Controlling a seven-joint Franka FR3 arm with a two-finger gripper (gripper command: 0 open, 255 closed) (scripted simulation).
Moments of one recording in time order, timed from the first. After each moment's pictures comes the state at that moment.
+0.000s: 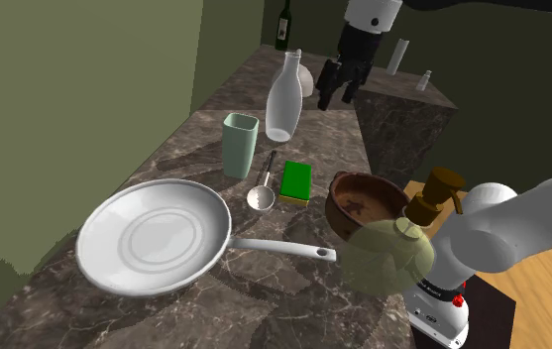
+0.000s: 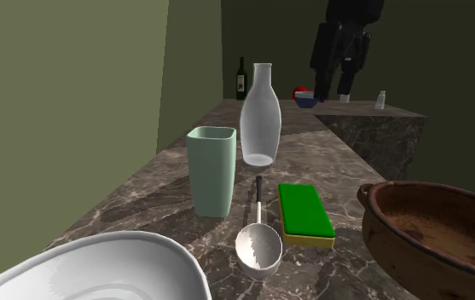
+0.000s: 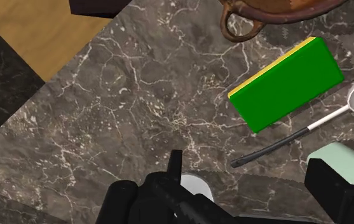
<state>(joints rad) 0.05 -0.56 0.16 -2.15 0.07 1.67 0.24</state>
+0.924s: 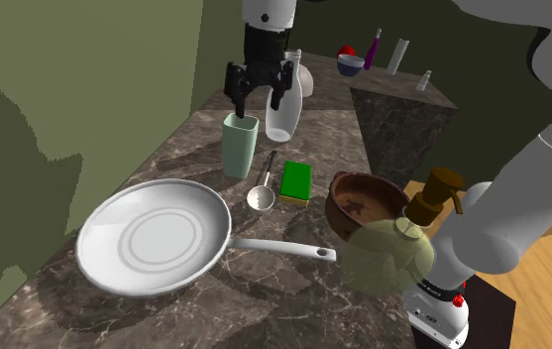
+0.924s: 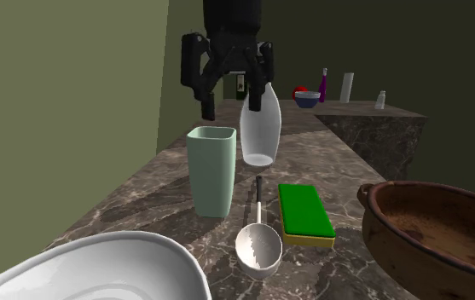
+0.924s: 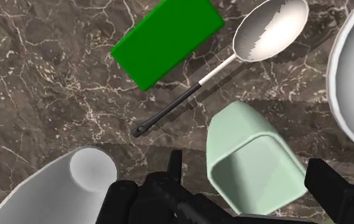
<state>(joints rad) 0.10 -0.07 0.39 -1.71 0.02 1.65 0.57</state>
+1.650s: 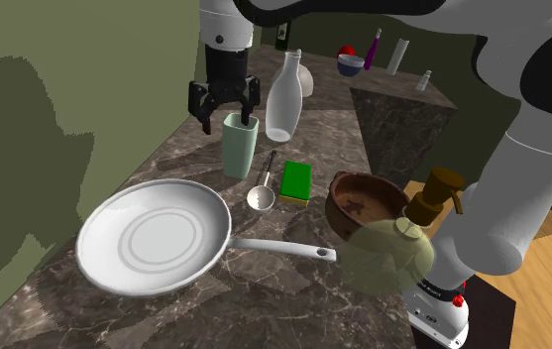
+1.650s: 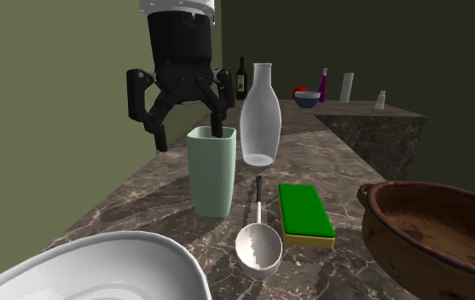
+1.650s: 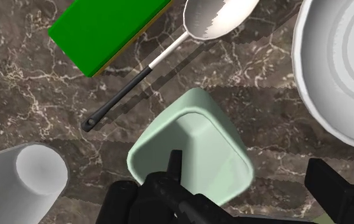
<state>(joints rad) 0.15 0.14 0.44 -1.56 -0.05 1.67 0.69</state>
